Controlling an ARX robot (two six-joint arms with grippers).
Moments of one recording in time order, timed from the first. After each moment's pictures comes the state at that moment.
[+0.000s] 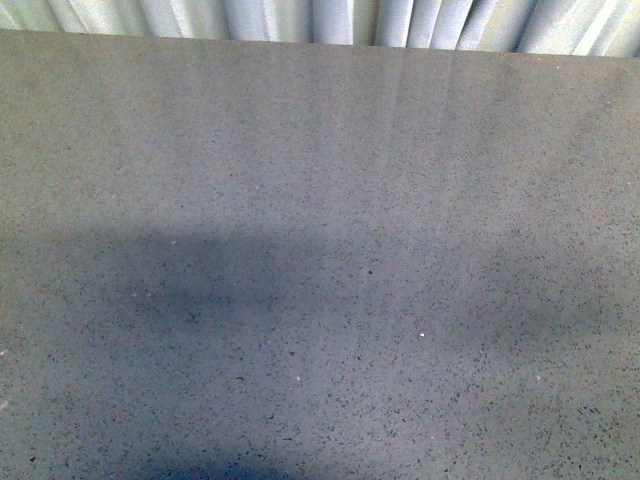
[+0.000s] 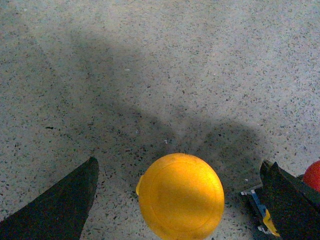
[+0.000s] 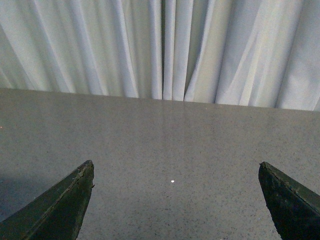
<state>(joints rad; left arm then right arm) 0.46 1.72 0.25 0.93 0.16 0.00 0.00 0.01 0.02 0.00 0.00 0.00</state>
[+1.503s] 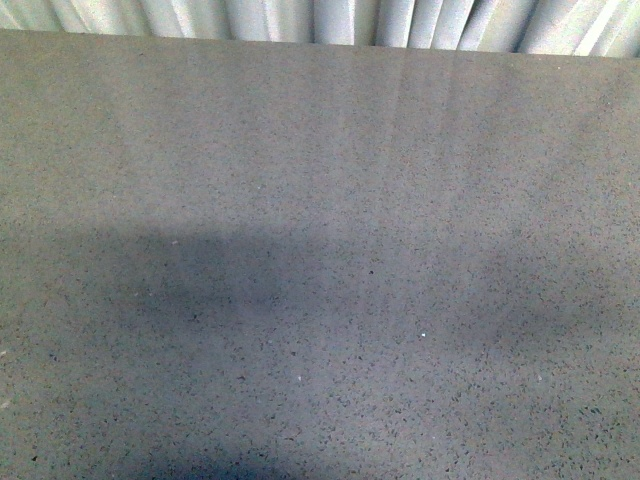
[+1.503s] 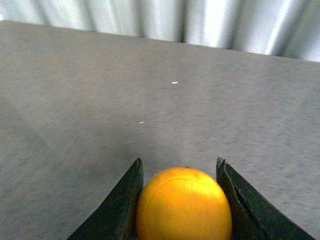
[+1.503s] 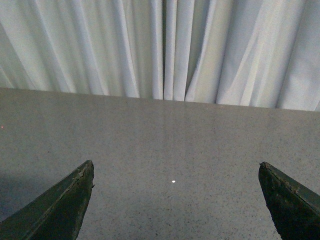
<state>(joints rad) 0.28 1.42 0.46 0.67 0.13 0.06 0.00 0.01 0.02 0.00 0.00 0.00</state>
